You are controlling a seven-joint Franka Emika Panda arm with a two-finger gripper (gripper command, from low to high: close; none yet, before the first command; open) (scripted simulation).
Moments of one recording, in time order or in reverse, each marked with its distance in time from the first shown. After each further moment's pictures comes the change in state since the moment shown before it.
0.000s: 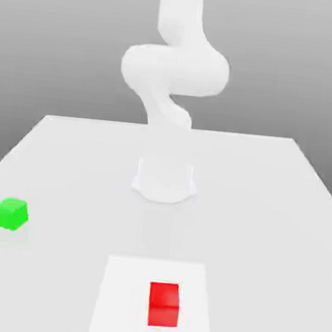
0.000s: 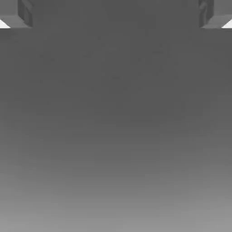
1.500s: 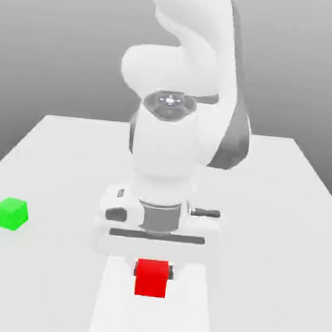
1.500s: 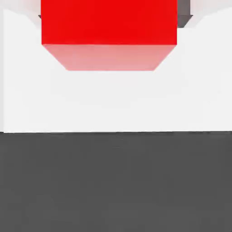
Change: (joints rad) arm -0.072 0.804 -0.059 -0.295 0.008 0.378 0.001
